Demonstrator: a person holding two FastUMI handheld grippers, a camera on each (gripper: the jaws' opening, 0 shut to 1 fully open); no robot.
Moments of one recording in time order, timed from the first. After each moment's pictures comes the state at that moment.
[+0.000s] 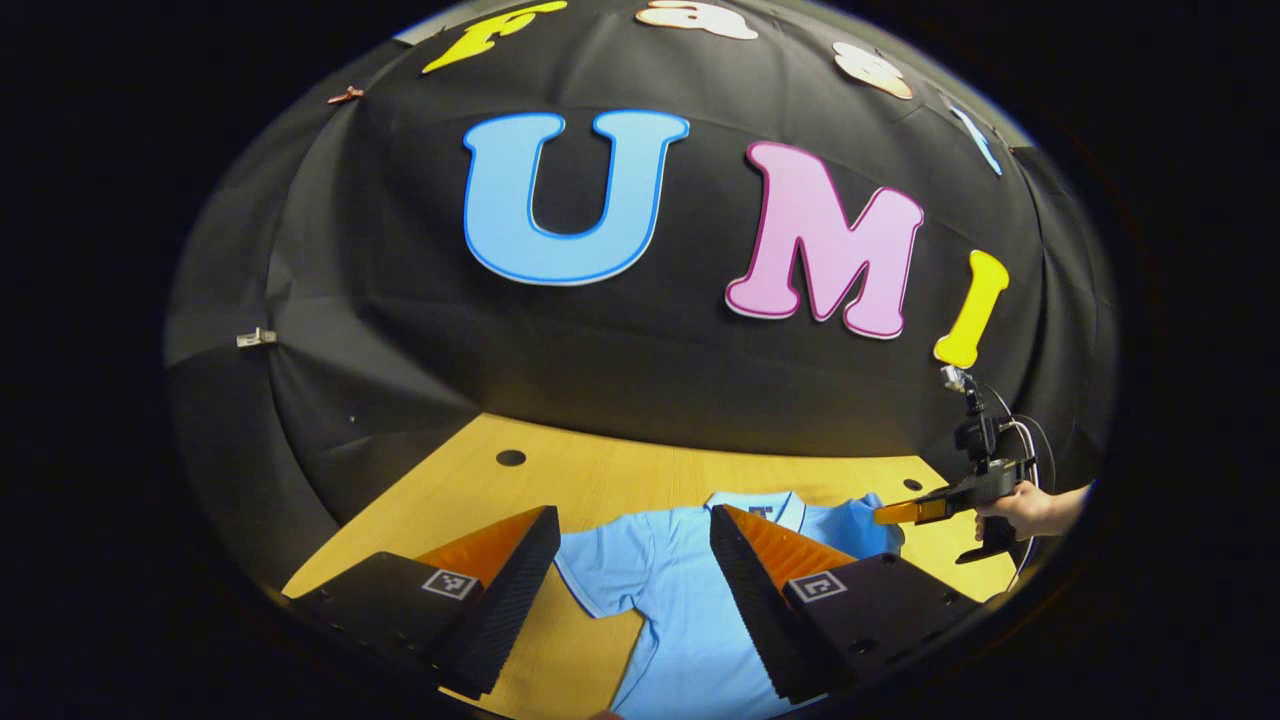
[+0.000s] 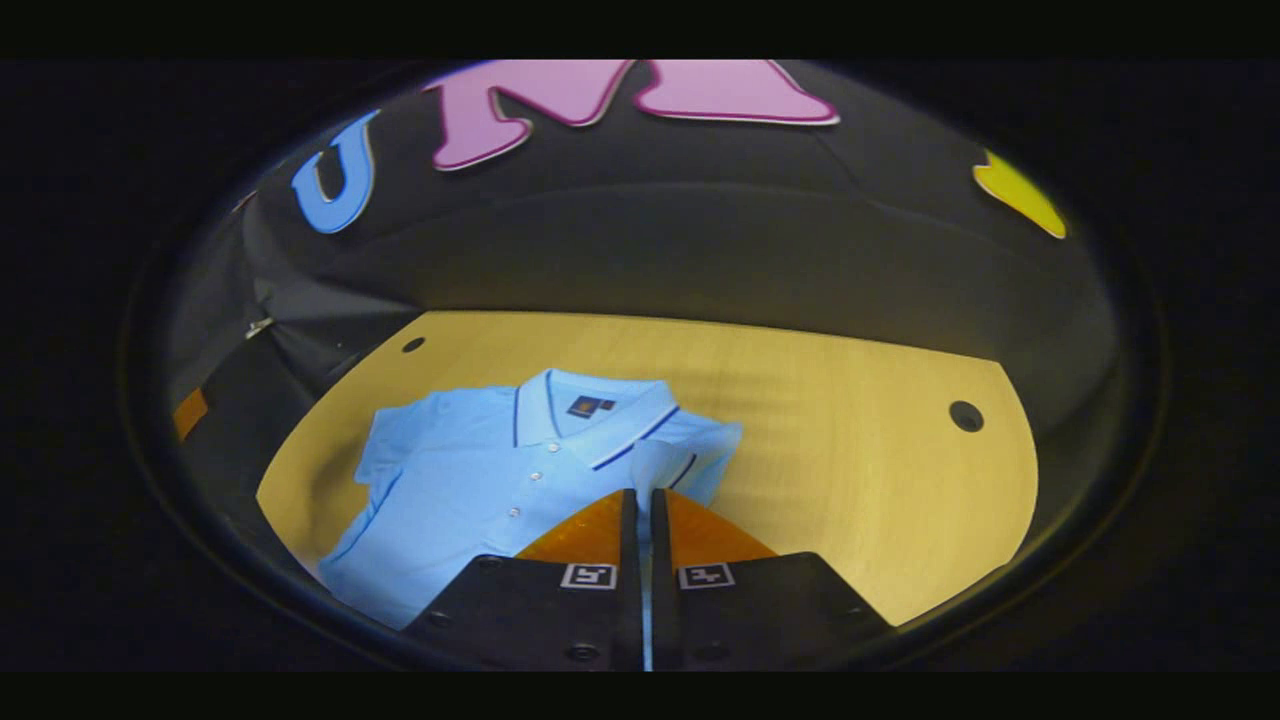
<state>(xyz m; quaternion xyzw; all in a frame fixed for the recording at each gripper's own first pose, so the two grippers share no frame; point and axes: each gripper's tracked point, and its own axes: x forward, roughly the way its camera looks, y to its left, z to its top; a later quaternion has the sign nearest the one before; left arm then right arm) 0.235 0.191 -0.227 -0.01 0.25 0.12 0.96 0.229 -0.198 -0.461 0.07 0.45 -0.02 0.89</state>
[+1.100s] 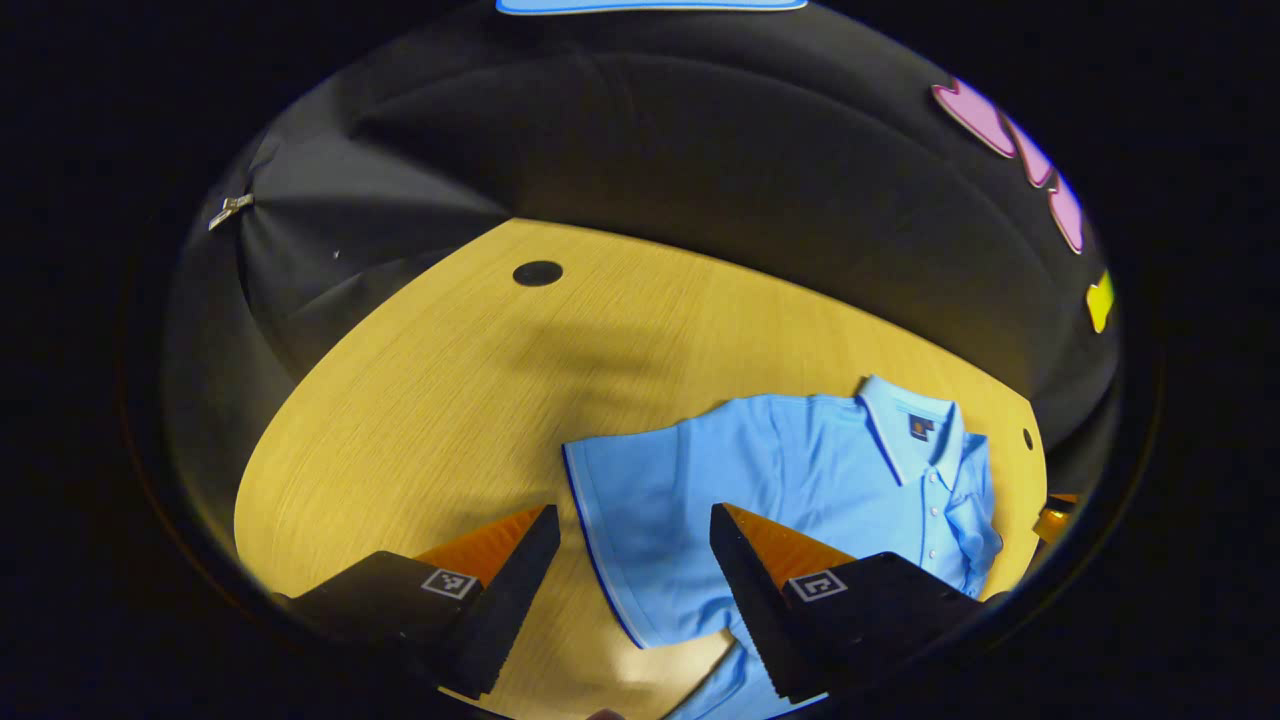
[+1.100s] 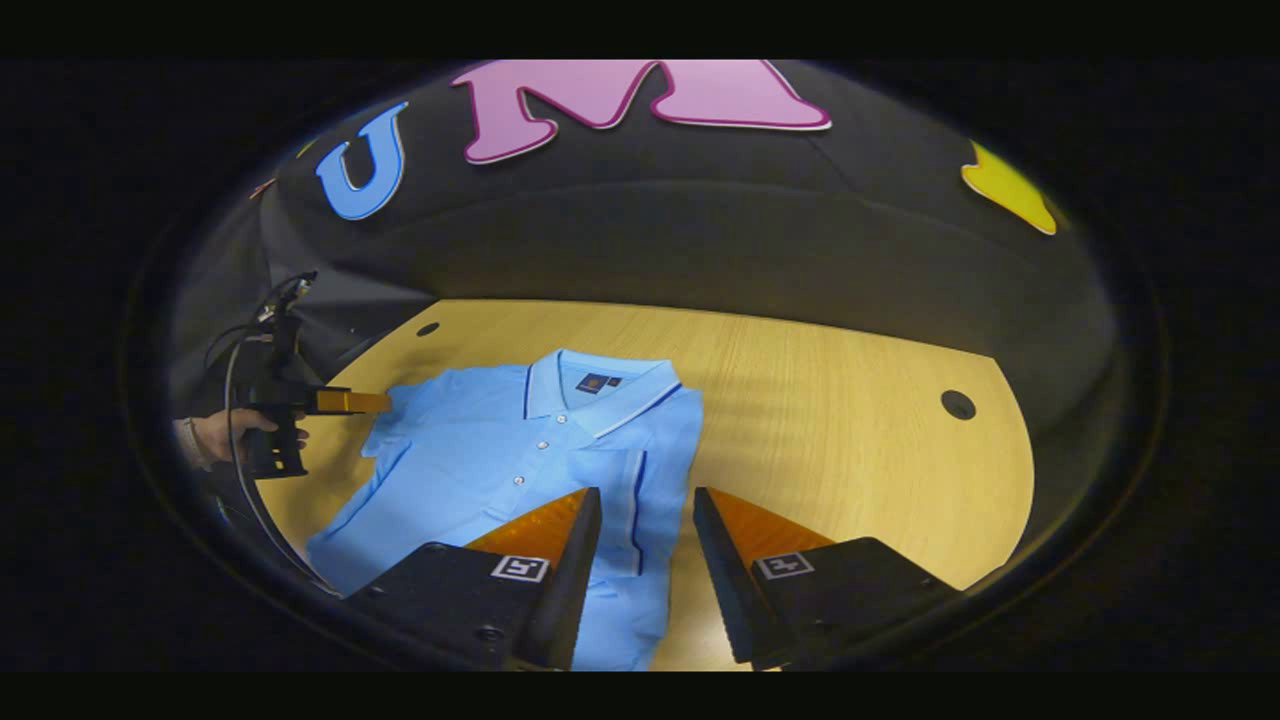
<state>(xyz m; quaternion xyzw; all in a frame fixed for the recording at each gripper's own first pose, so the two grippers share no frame) 0.295 0.292 -0.446 -0.08 0.48 0.23 0.84 0.190 -0.221 -0.448 0.08 0.44 -0.03 0.89</state>
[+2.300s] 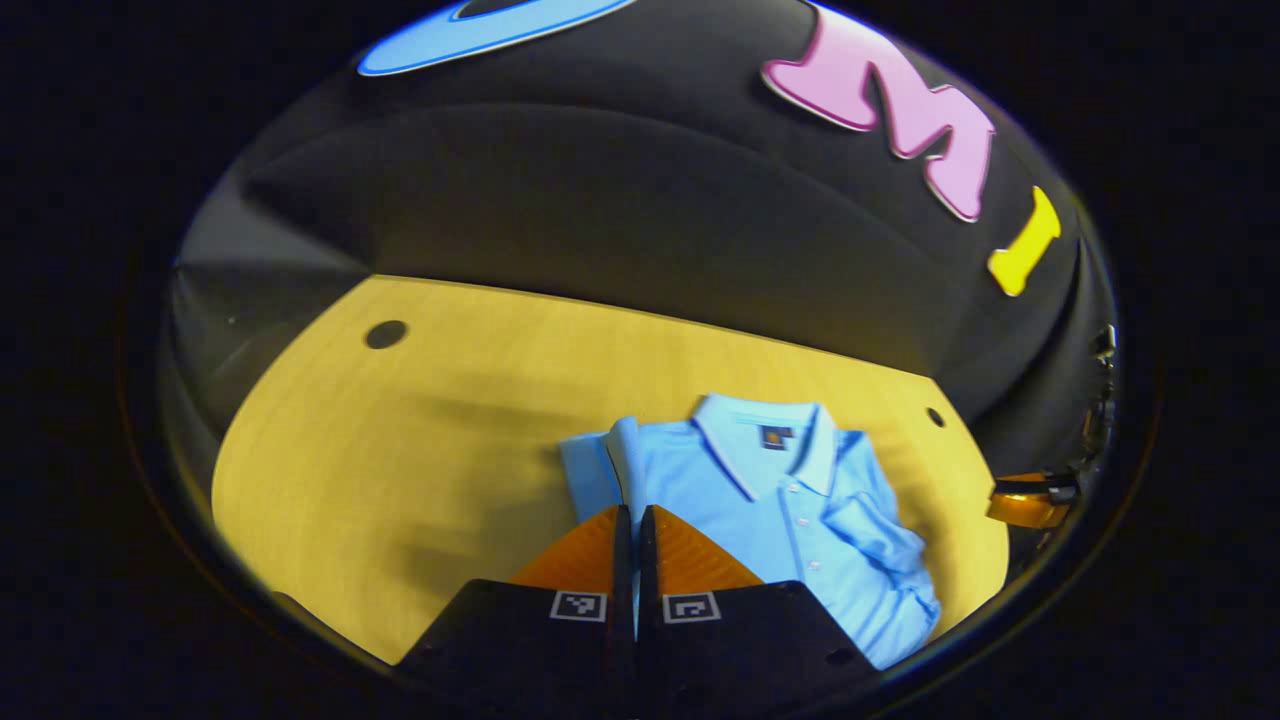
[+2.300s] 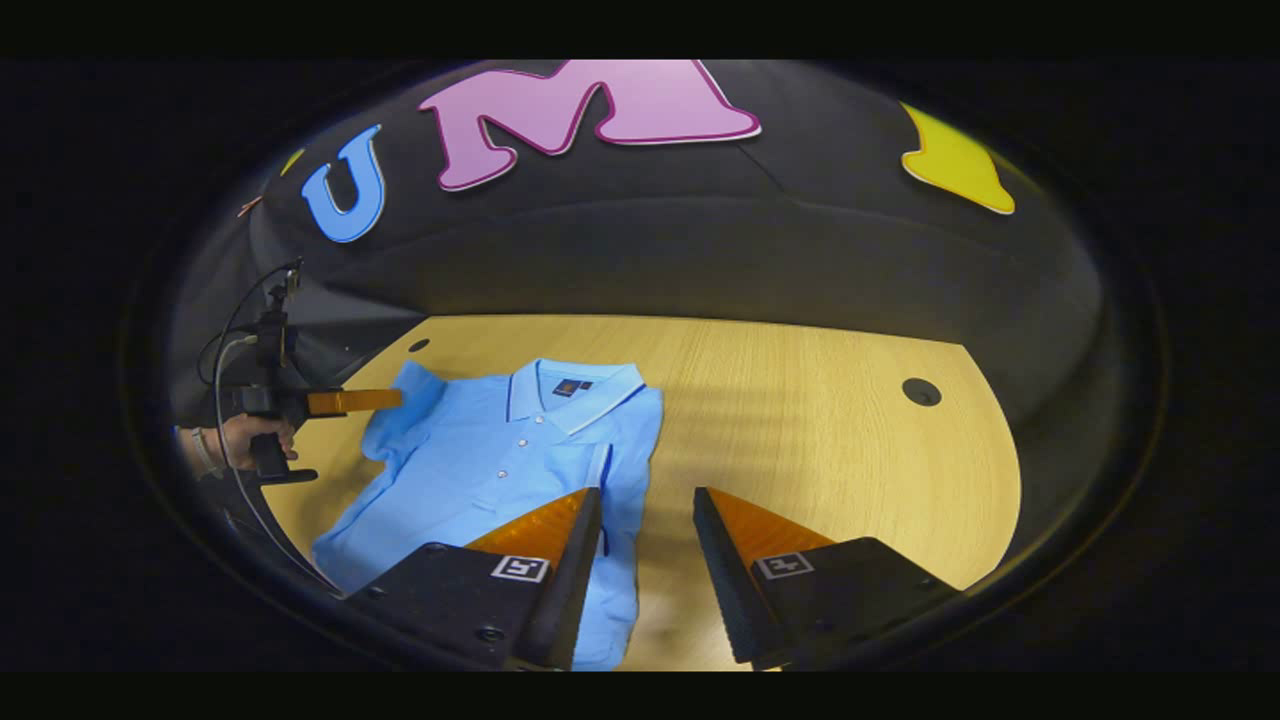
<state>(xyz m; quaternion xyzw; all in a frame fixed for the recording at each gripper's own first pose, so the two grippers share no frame) 0.347 0.154 -0.409 -0.08 0.44 0.02 0.90 0.170 -0.240 -0.433 0.09 0.42 -0.04 0.90</state>
